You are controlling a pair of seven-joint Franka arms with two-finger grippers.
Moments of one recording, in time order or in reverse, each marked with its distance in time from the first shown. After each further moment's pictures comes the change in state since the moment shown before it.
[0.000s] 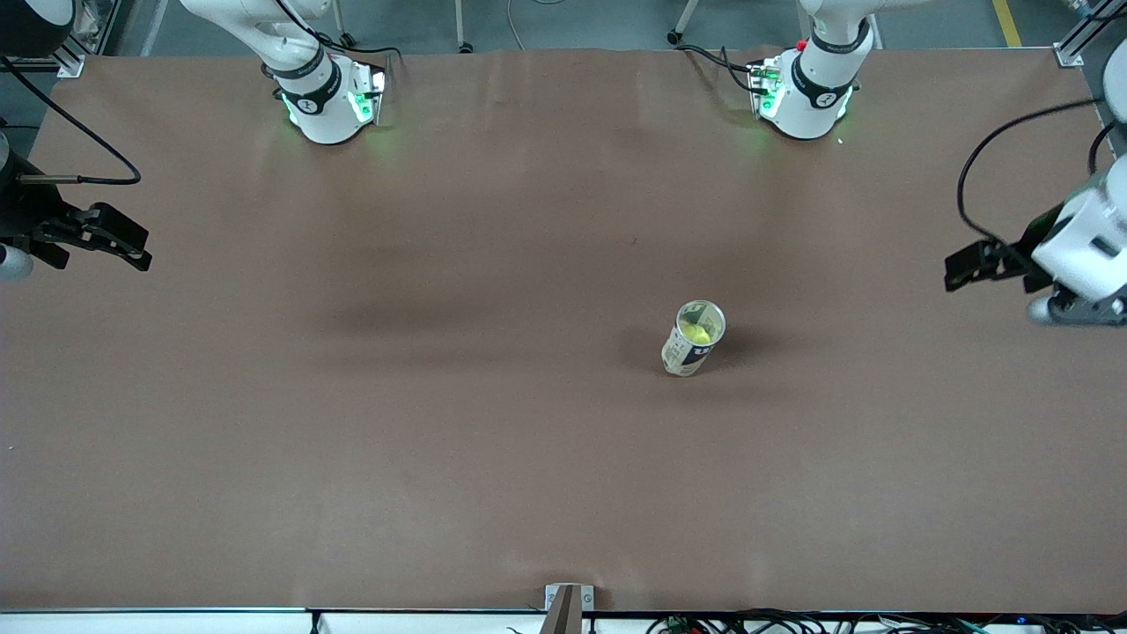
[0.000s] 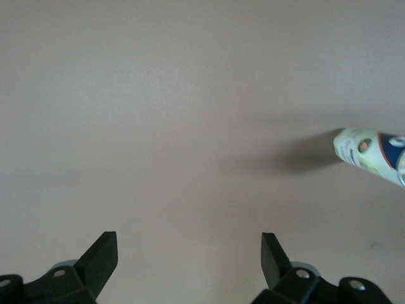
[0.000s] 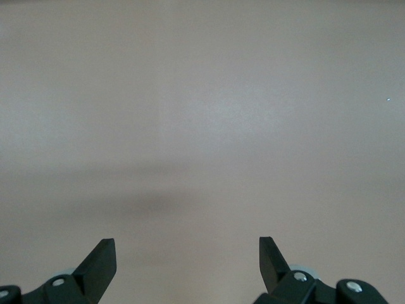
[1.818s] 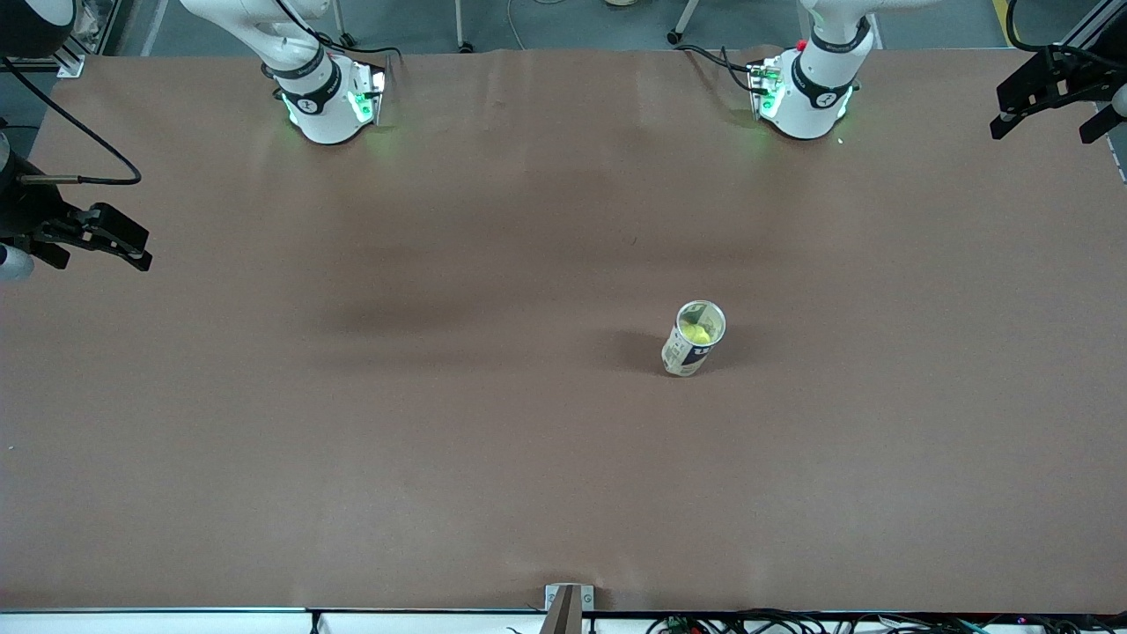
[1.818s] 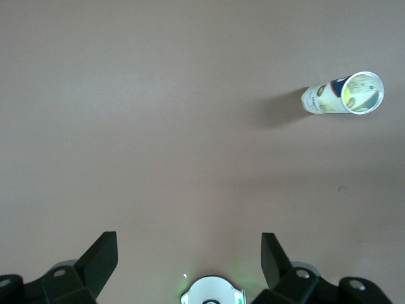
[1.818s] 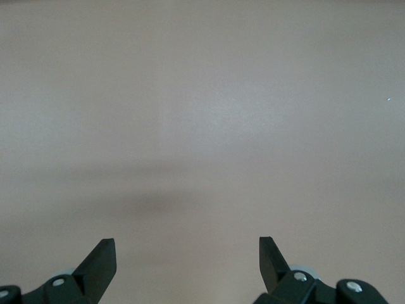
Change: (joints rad) left arm -0.073 -0.277 0.104 -0.072 -0.055 -0.179 0.049; right arm 0.000 0.000 0.000 0.000 0.000 0.000 0.000
